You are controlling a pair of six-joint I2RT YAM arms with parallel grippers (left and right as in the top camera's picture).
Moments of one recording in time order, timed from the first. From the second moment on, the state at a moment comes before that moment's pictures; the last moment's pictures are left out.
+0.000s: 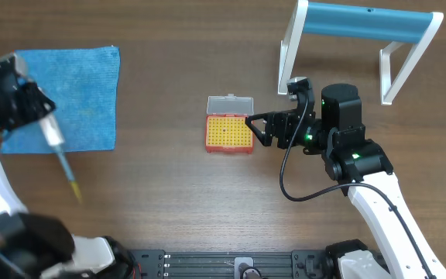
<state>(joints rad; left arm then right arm) 0.55 1.65 1.67 -1.32 0.27 0.16 0.21 1.17 0.82 -0.34 -0.66 0.37</state>
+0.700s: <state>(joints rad) 0.36 2.59 2.54 -1.38 0.01 0.28 0.32 1.34 0.82 -0.36 -0.62 0.53</state>
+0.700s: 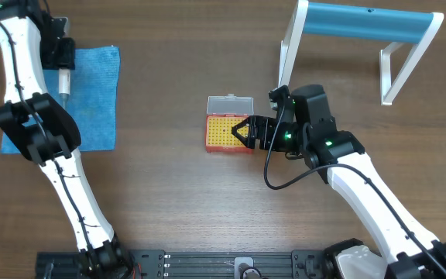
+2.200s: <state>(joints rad) 0.40 2.66 2.55 -1.40 -0.04 0.34 0.37 1.36 0.82 -0.26 -0.59 0.60</state>
